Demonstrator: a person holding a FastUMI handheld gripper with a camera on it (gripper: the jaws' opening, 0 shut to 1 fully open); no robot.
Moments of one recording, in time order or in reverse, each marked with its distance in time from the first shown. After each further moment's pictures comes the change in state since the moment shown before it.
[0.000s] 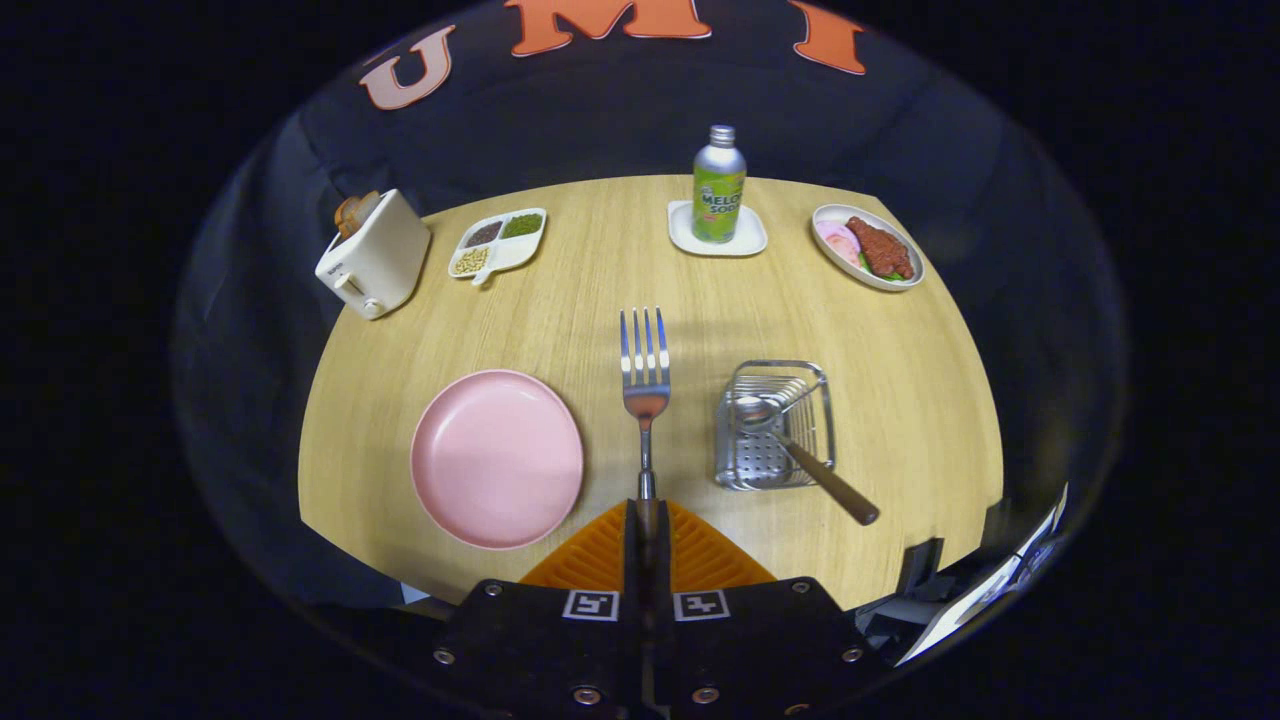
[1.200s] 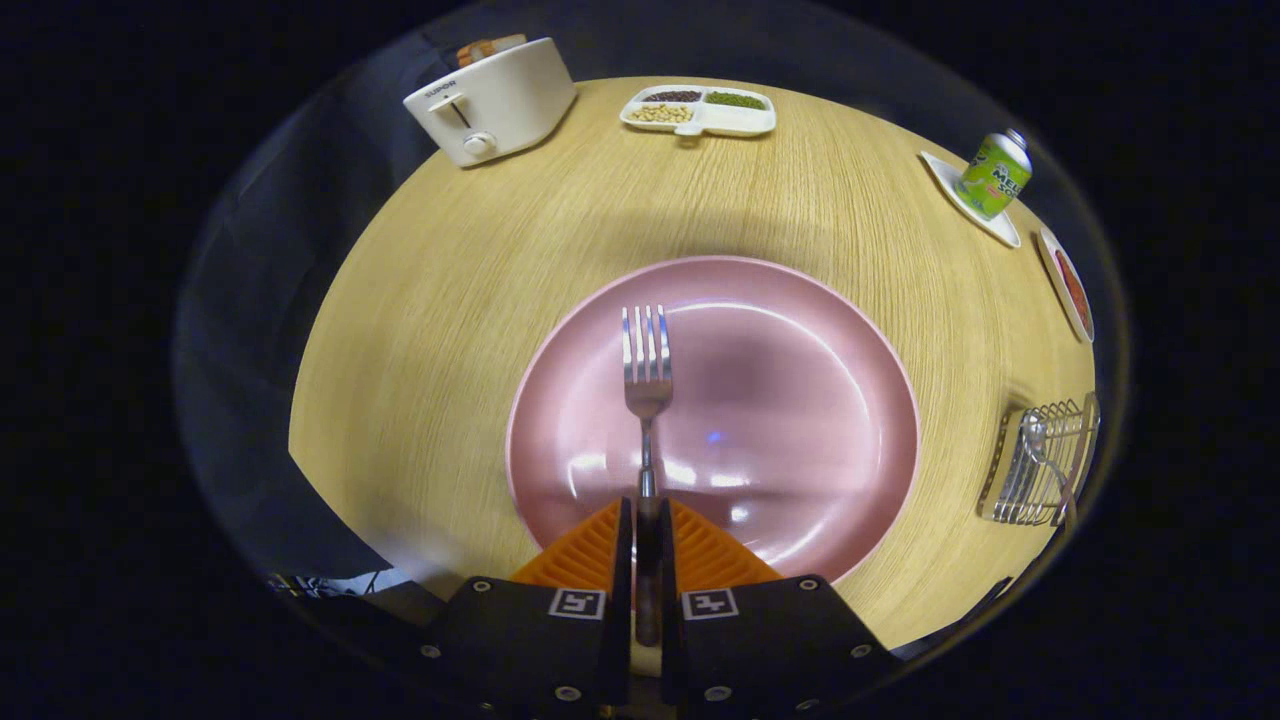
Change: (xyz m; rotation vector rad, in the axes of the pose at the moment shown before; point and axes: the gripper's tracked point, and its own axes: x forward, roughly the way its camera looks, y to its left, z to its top) arm 0.115 0.206 -0.064 -0.254 0.246 0.186
